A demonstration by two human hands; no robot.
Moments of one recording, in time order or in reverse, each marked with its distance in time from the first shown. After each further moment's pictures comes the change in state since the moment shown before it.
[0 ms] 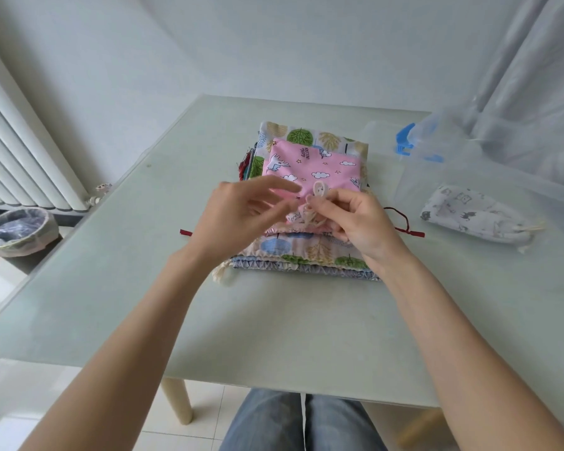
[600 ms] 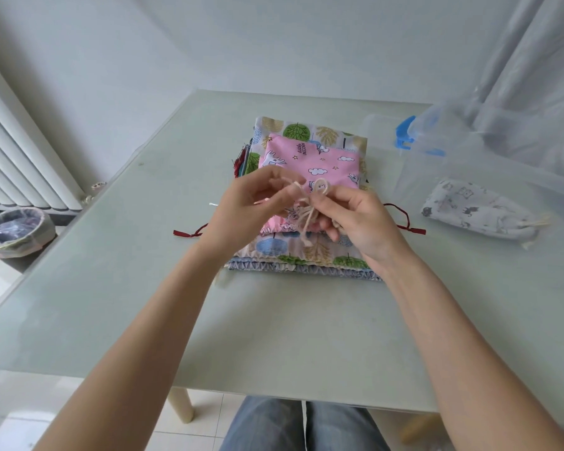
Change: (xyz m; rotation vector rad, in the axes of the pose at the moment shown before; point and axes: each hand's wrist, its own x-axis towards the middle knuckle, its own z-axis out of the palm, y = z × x) left_hand 0.015 -0.006 0.016 -0.363 -0.023 -0.146; right_hand 0.002 0.003 -0.002 -0.019 -0.016 -0.026
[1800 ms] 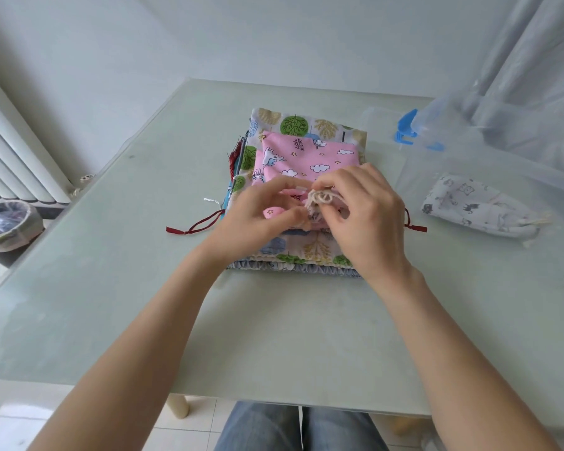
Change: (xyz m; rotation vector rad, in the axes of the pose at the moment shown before) left_hand 0.001 -0.015 0.006 0.087 -0.133 0.001; right_hand -0.002 0.003 0.005 -1.024 0.467 -0.802
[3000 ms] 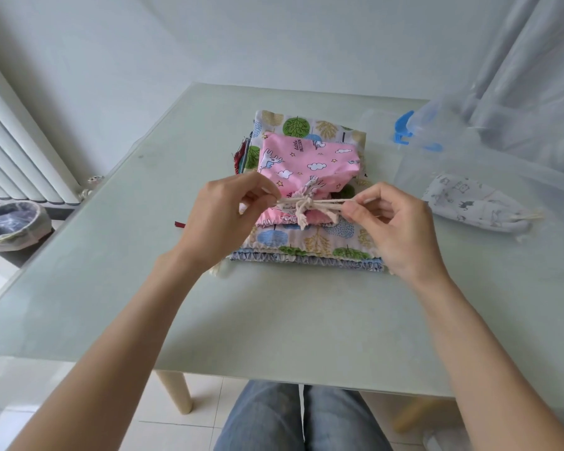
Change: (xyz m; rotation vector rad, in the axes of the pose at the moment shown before) left_hand -0.026 0.010 -0.022 0.525 0.275 0.233; right_hand -0.018 0.011 -0.038 0.600 -0.239 0.523
